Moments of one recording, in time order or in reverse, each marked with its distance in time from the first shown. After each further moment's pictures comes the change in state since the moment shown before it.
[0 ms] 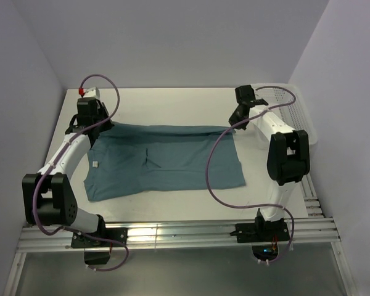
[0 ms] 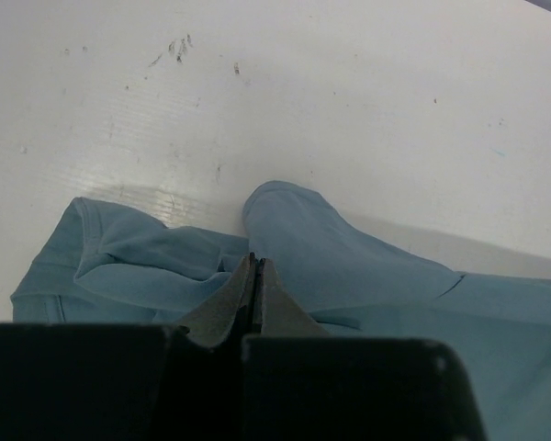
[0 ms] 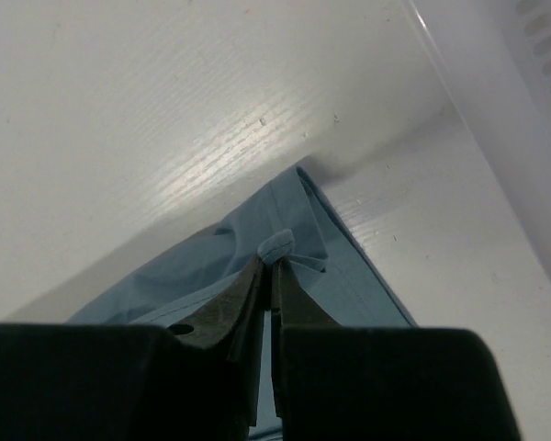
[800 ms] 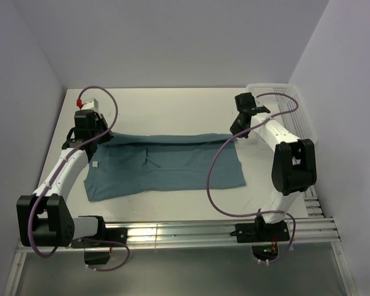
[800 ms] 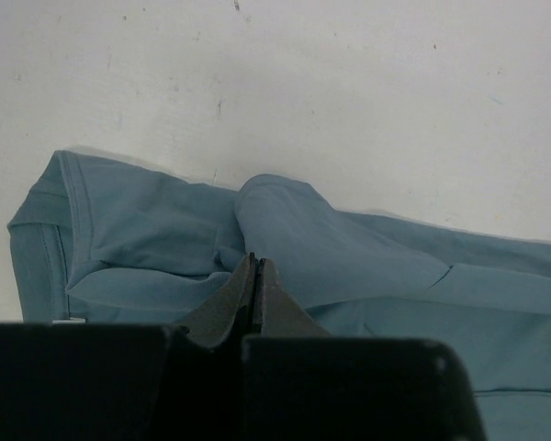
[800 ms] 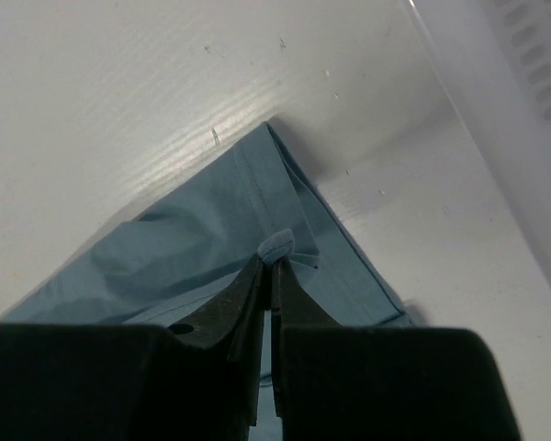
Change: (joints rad) left arm -0.002 -0.184 -0.168 -0.031 0.023 -0.018; right arm 0.028 -0.135 -0.145 -0.023 0.033 -0.003
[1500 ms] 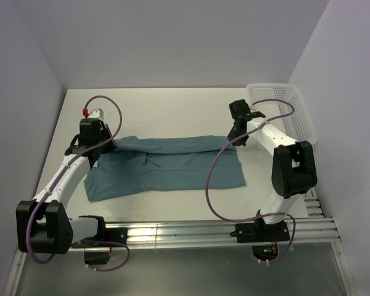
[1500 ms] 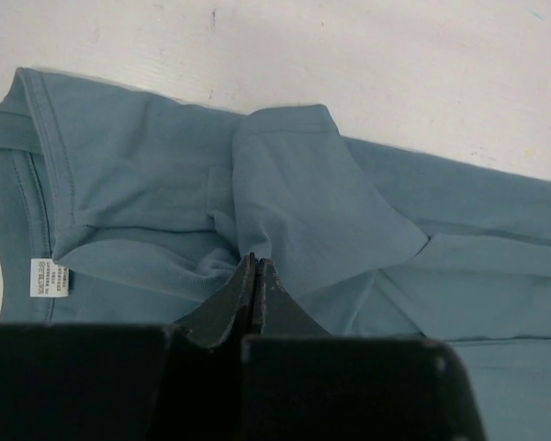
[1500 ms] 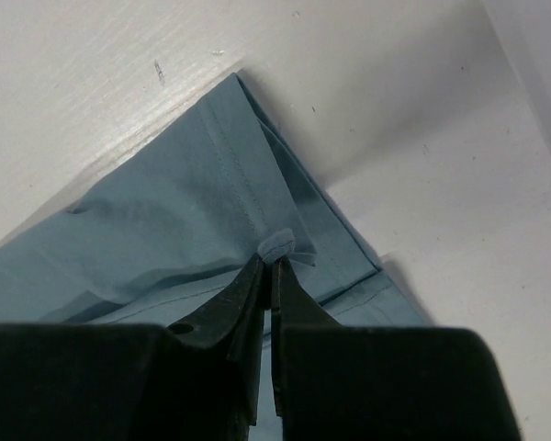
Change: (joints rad) left arm -0.037 -0.058 -0.088 -0.066 0.001 -0.009; right arm 0.060 -0.041 -0.085 -0.051 0.050 0.042
